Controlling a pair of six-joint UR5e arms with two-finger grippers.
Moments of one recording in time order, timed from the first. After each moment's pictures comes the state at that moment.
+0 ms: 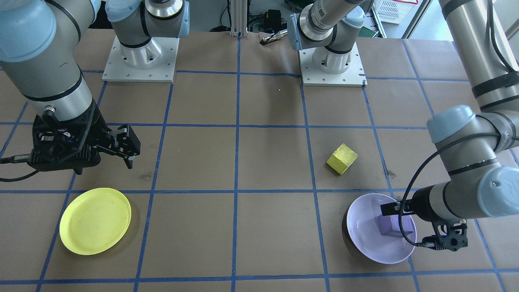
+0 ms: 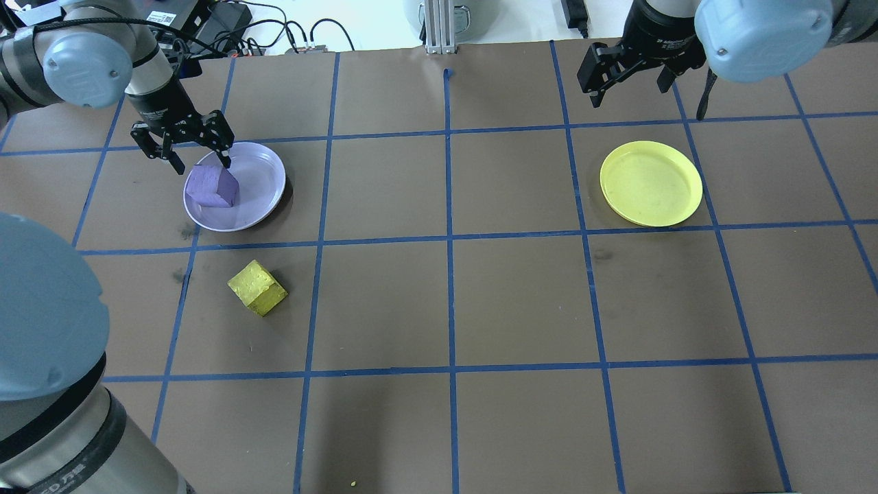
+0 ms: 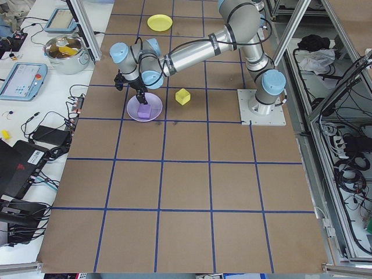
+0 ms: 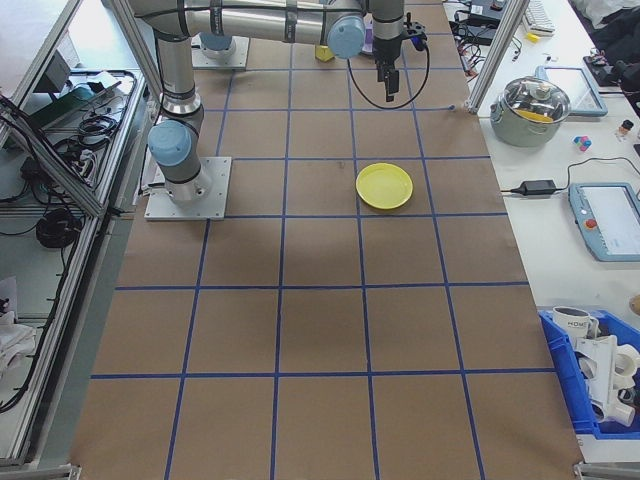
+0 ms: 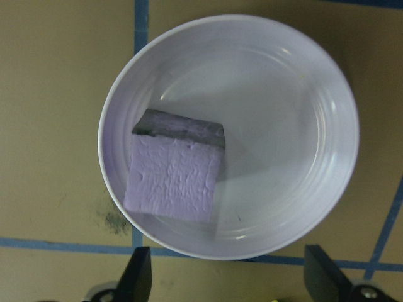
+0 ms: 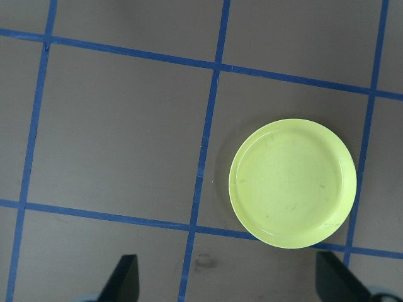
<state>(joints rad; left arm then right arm) -1.31 -2.12 -1.35 -1.45 1.59 0.15 1.56 -1.36 1.47 -1.82 -1.60 -0.17</state>
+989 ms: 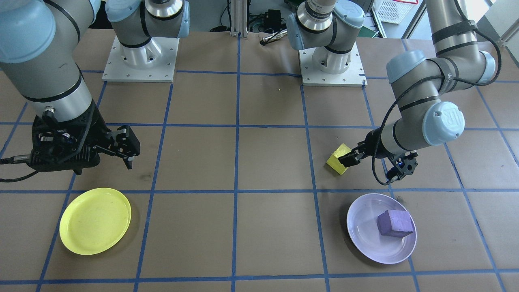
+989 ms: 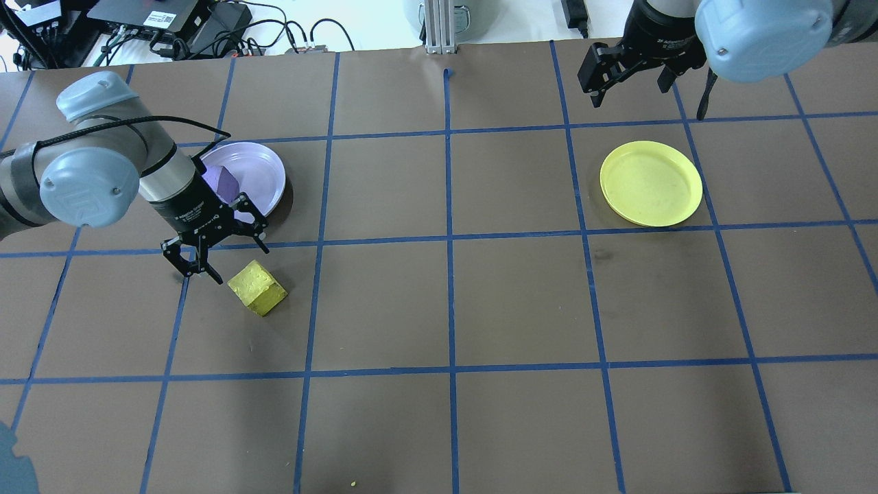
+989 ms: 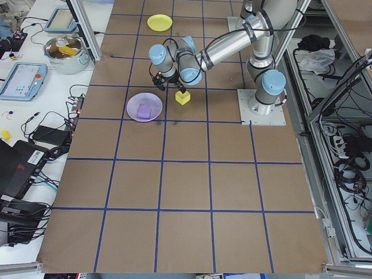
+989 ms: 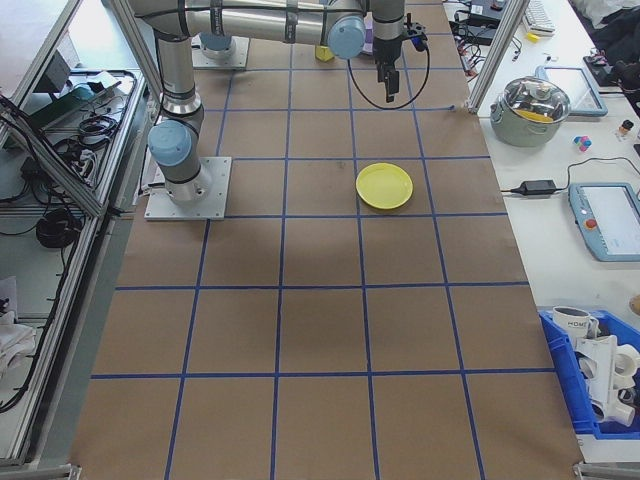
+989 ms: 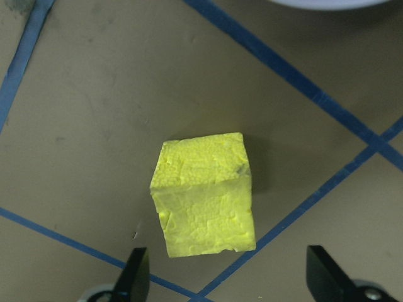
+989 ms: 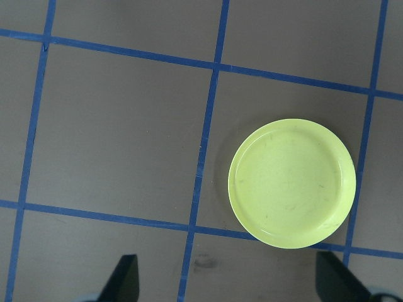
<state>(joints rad) -1.31 -1.82 -1.85 -1.39 1.45 -0.35 1.56 -1.36 1.47 -1.82 -1.60 -0.17</state>
